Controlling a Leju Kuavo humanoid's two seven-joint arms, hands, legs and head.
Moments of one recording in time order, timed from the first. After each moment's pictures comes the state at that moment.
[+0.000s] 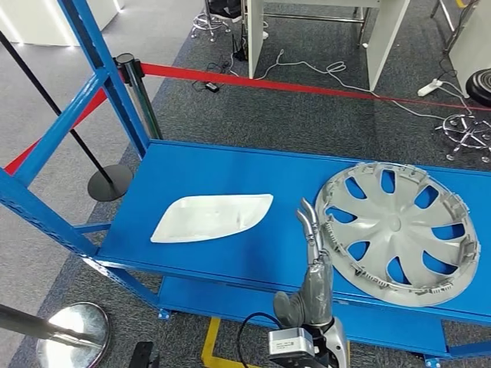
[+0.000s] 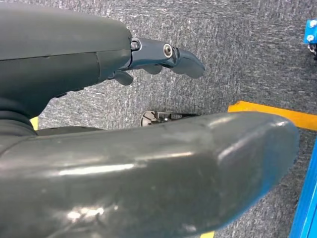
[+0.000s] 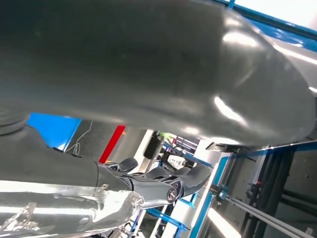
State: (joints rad) left arm -0.07 -0.23 0.81 -0.20 -0.59 0.10 -0.27; right arm 0.05 0.10 0.59 -1.57 0.54 -0.55 -0.46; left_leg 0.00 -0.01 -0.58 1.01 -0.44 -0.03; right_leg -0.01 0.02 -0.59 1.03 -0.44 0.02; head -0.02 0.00
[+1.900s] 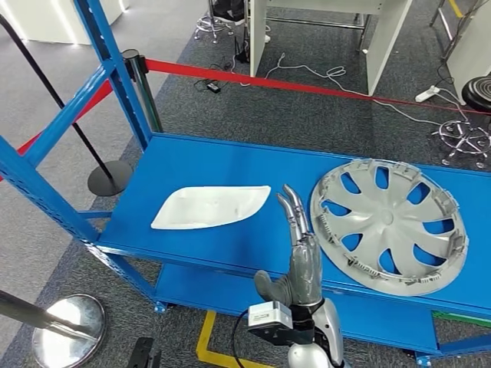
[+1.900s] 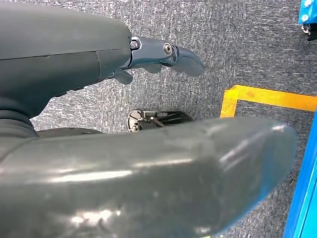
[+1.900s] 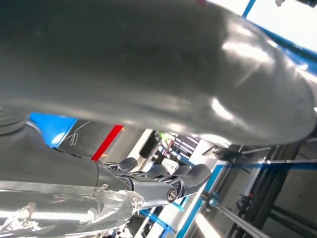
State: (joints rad) left arm -0.08 -0.22 0.83 -0.20 -0.64 0.04 -0.30; right arm -0.06 0.11 0.60 -1.49 0.62 -0.54 -0.37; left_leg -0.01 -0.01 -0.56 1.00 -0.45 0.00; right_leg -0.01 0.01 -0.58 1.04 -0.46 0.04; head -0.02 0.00
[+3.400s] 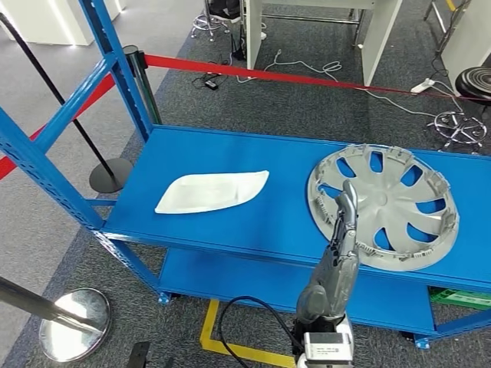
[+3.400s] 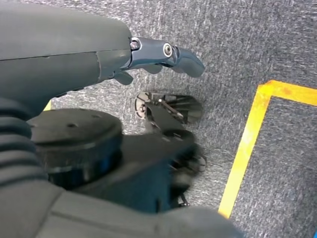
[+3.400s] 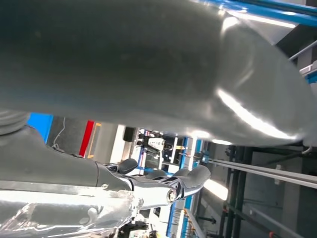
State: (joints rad) left arm -0.08 -0.23 0.90 -0.20 -0.62 0.01 -0.23; right arm 0.00 0.14 0.61 -1.66 0.37 -0.65 -0.54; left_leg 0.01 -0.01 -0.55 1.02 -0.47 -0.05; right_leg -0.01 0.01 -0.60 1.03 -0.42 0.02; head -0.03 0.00
